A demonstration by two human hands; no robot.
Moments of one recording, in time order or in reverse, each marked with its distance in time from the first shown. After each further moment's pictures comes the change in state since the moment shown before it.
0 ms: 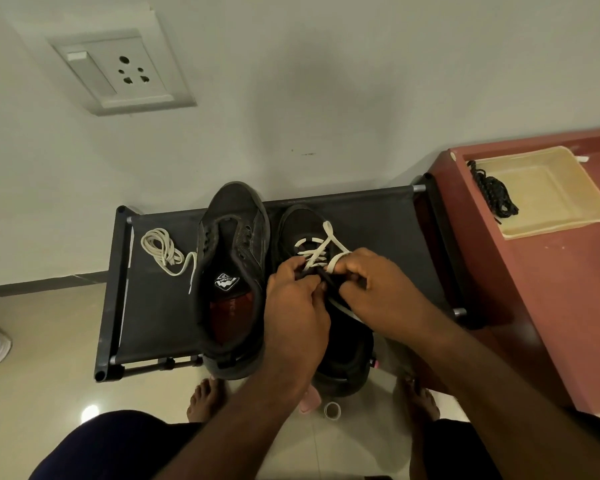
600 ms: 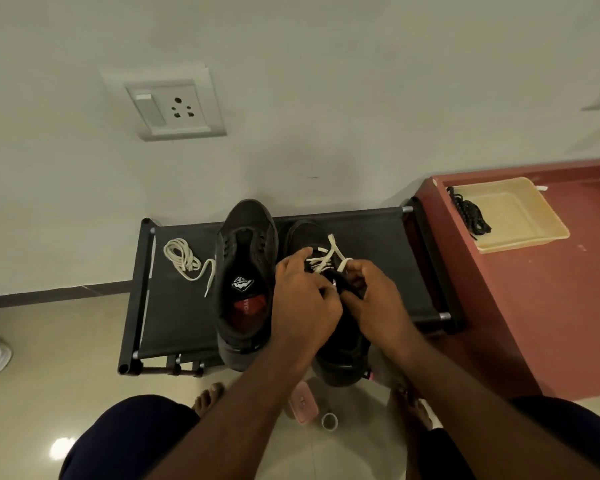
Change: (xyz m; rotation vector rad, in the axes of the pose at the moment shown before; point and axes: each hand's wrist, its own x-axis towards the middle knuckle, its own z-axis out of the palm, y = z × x) left_hand -0.002 0.011 -0.021 -0.033 0.058 0.139; right_hand -0.017 0.010 0.028 0.079 0.285 0.060
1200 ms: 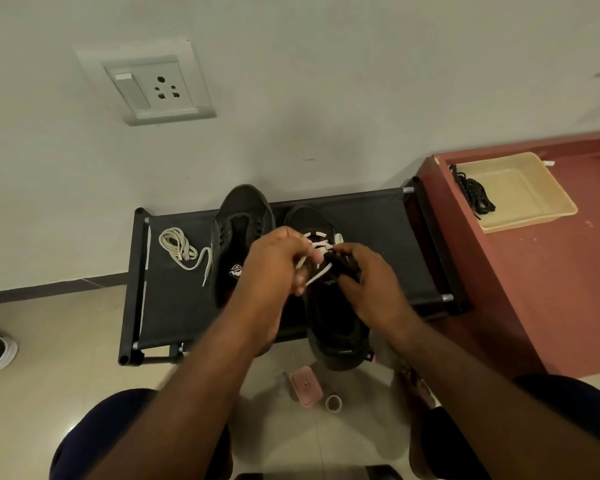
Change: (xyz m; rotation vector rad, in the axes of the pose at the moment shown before) left_hand 0.007 0.016 -0.062 -0.814 -0.207 -0.435; right_hand 0.007 0.008 0.008 -0.061 -0.007 -0.066
